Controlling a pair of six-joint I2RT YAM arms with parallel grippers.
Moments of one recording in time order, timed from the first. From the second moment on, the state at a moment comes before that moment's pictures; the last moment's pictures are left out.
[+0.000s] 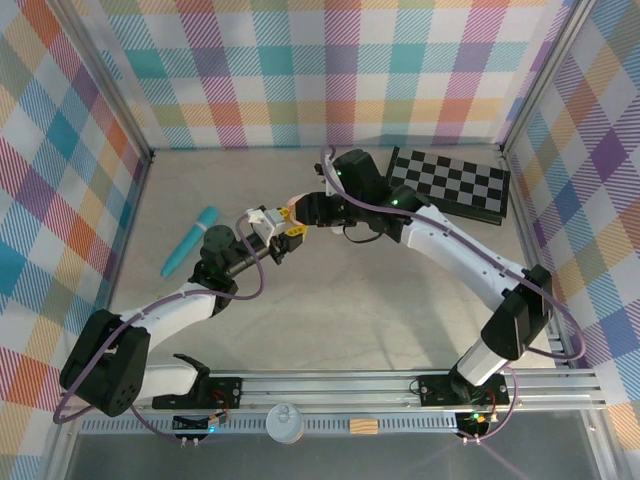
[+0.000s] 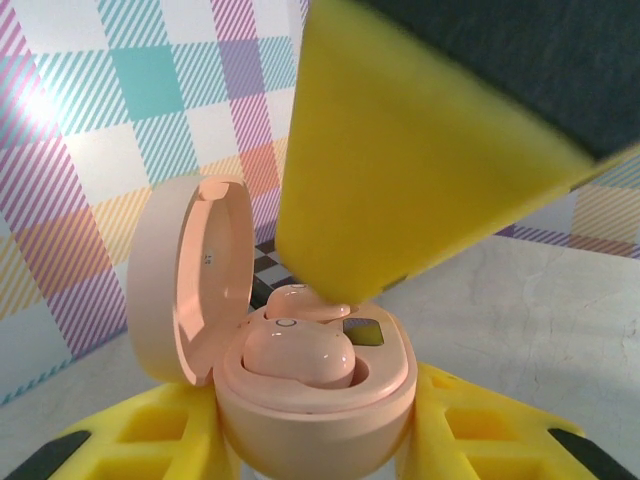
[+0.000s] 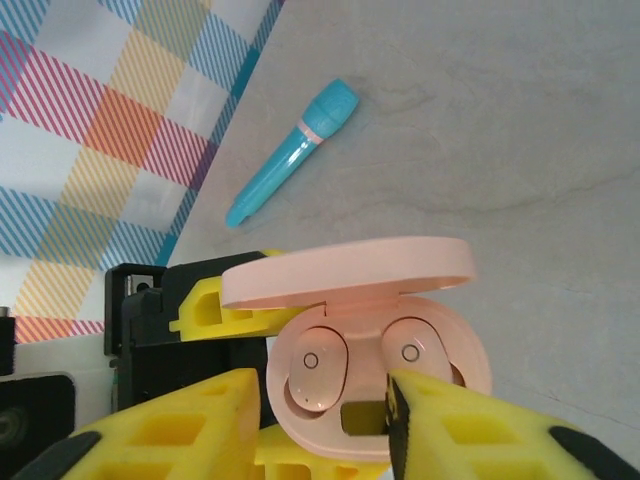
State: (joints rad) left arm -0.45 1.26 0.53 0.78 0.47 0.11; right arm 0.76 1.59 1.57 -0.59 -0.28 0.57
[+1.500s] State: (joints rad) left arm -0.45 1.24 0.53 0.85 0.45 0.04; right arm 0.59 1.52 1.27 -0.21 -0.64 0.89
